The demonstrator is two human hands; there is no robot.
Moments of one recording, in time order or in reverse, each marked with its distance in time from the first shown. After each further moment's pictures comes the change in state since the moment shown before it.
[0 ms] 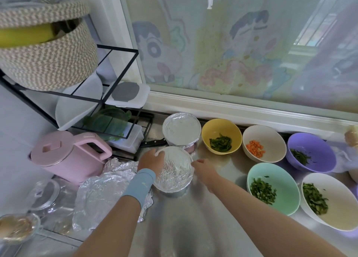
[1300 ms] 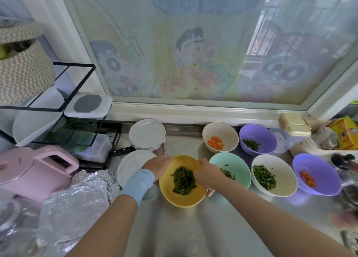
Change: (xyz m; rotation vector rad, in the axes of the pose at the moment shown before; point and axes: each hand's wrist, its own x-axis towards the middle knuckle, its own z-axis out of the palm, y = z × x) left_hand -0.060 0.066 0.068 0.145 -0.414 0.151; right_hand -0.085 0.022 -0.131 -0.482 -0.021 -0.013
